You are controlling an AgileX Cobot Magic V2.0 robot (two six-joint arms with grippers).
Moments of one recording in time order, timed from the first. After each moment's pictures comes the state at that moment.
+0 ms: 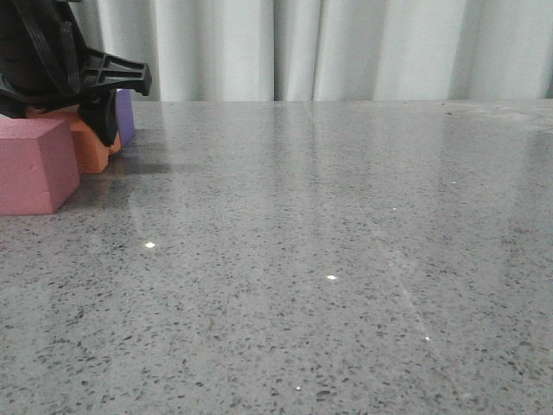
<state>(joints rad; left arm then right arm) -0.43 1.68 -1.20 0.59 0.59 -0.84 0.09 -0.01 0.03 -0.02 0.14 0.07</state>
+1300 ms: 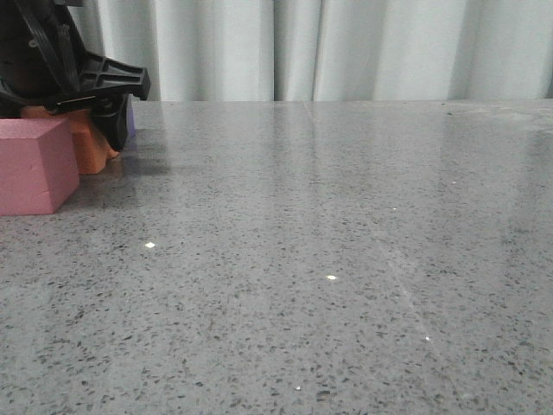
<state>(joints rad) -0.41 1.68 -1.20 0.52 0.58 -0.73 0.09 -0.01 0.03 -0.02 0.14 0.07</state>
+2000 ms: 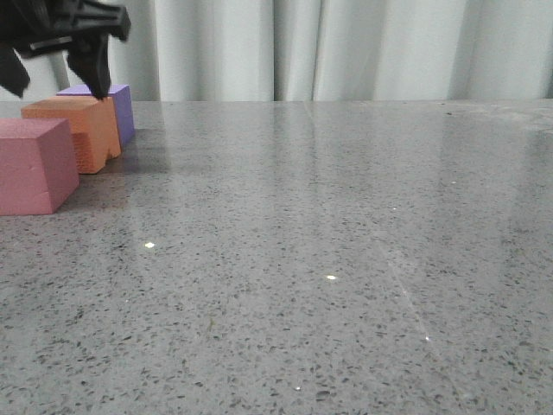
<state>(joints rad) -0.41 1.55 -1.20 0.52 0.62 -0.72 0.09 -0.01 0.03 -0.02 0.14 0.07</state>
